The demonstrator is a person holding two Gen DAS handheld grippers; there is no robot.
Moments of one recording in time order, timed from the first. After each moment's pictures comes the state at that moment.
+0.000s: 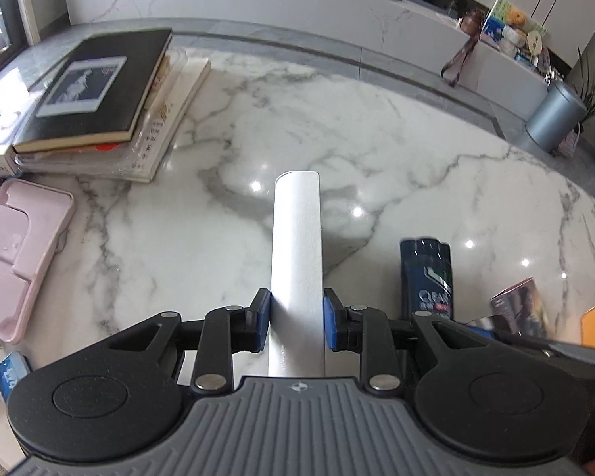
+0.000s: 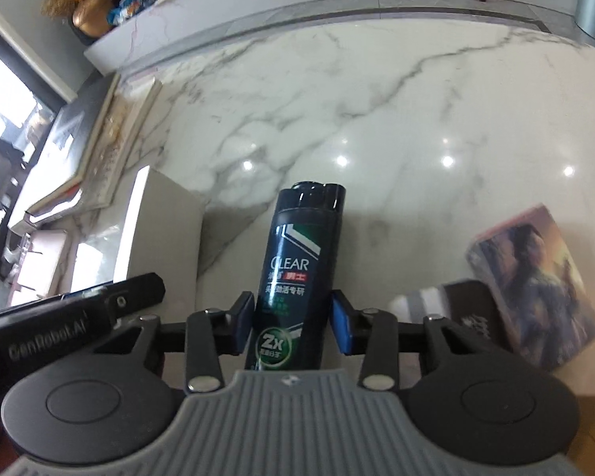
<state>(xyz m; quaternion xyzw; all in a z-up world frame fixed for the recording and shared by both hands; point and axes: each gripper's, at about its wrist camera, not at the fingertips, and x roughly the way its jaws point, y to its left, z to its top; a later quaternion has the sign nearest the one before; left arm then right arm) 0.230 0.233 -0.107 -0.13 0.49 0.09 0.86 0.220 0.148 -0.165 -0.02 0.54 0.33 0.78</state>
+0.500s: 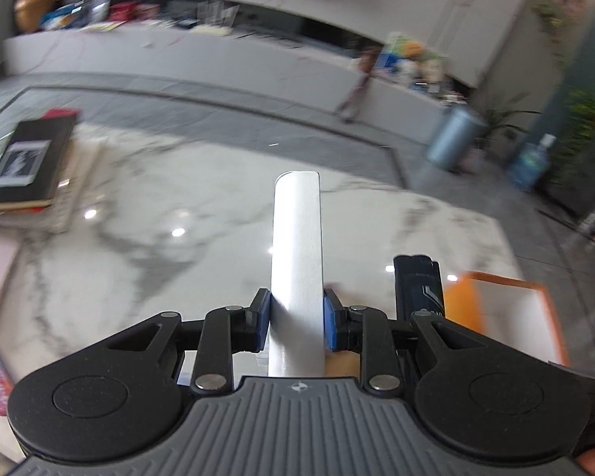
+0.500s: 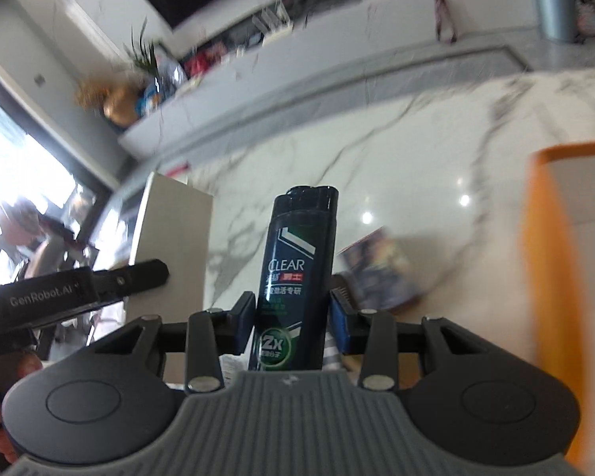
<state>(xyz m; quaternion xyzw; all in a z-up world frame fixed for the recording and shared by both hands) 0.173 0.103 0.016 -0.14 0.41 -0.04 0.90 0.190 -0.041 -0.048 0.09 0.46 0.35 0.81</state>
